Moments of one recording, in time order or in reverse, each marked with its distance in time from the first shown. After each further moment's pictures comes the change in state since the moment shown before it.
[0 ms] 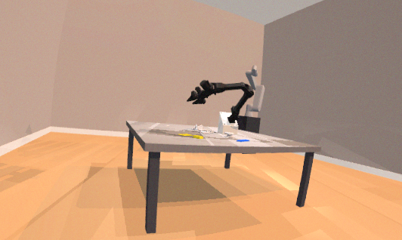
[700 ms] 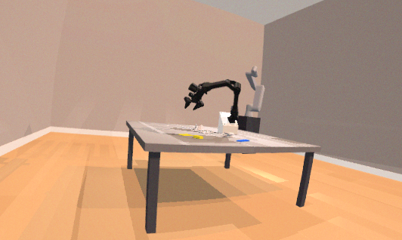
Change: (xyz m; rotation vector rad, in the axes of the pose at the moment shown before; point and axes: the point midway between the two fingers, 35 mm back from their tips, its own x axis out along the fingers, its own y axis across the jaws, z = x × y) arm 0.075 -0.111 0.016 0.194 0.283 -0.340
